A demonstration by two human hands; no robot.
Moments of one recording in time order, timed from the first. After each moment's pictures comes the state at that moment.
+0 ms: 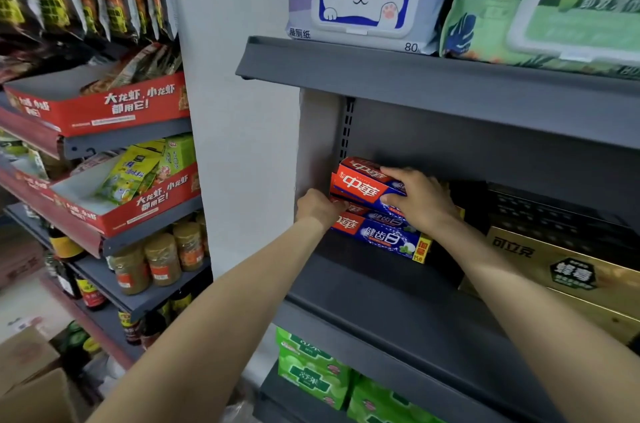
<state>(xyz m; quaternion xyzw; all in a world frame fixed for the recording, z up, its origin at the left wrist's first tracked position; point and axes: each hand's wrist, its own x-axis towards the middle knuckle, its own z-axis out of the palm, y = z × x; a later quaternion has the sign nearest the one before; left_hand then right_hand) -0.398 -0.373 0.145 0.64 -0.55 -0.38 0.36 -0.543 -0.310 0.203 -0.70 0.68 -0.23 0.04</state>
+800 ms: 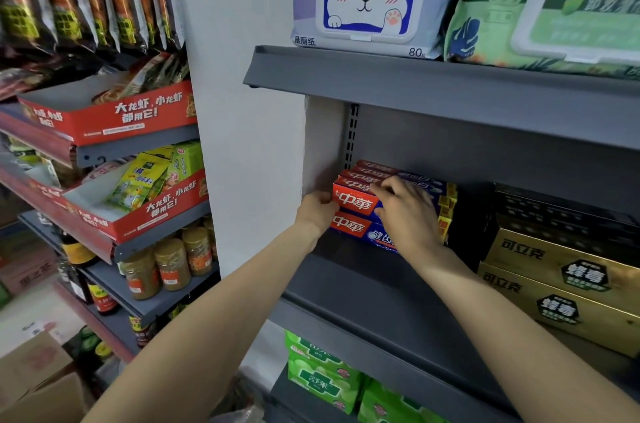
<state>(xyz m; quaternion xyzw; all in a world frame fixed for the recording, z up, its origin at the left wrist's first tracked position) -0.382 -0.359 0.149 0.58 -0.54 -0.45 0.42 -0.527 -0.323 0.160 -0.73 0.63 -0.17 -0.19</state>
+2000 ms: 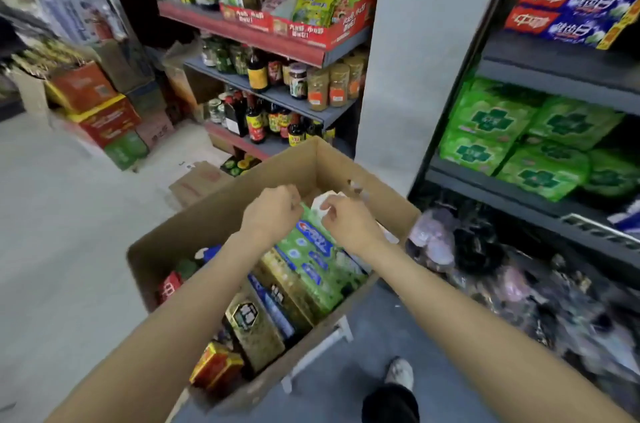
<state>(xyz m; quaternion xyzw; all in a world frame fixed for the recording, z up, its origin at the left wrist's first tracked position) 0.056 0.019 0.004 0.70 -0.68 -0.19 0.10 -0.092 0.023 -0.010 -0.74 0.60 -0.16 0.28</state>
